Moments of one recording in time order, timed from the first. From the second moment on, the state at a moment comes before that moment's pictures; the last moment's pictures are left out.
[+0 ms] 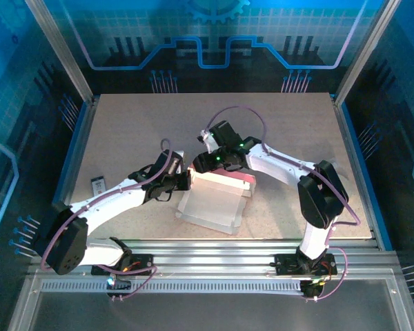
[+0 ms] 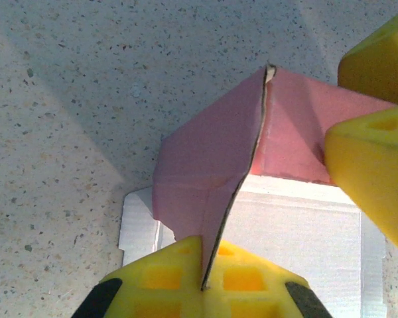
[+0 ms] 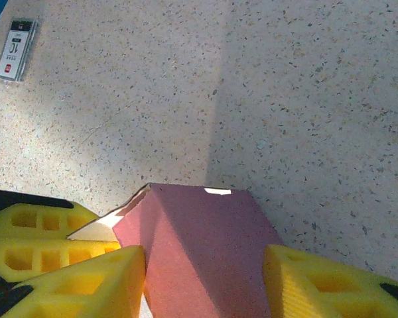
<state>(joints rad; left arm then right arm) -0.57 1.32 0.76 -0.32 0.03 -0.59 0.69 1.79 1.35 -0.47 -0.29 0.26</state>
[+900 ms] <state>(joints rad) -0.41 1.20 0.76 -0.51 0.18 -0.56 0.68 1.78 1.33 -0.43 -0.33 0.25</state>
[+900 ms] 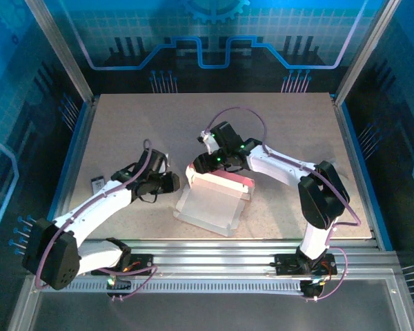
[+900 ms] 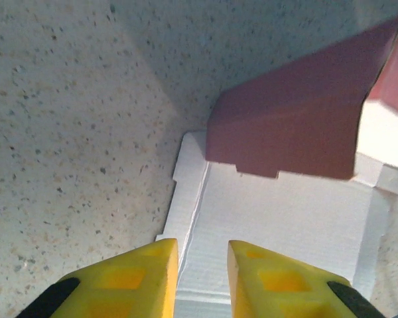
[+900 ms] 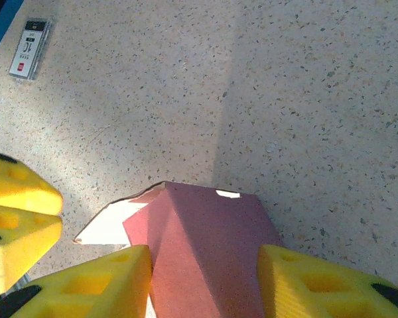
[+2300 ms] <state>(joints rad) -0.44 1.47 0.70 0.04 0.29 -0.29 0.56 1.84 1.32 -0.36 -0.63 0.36</state>
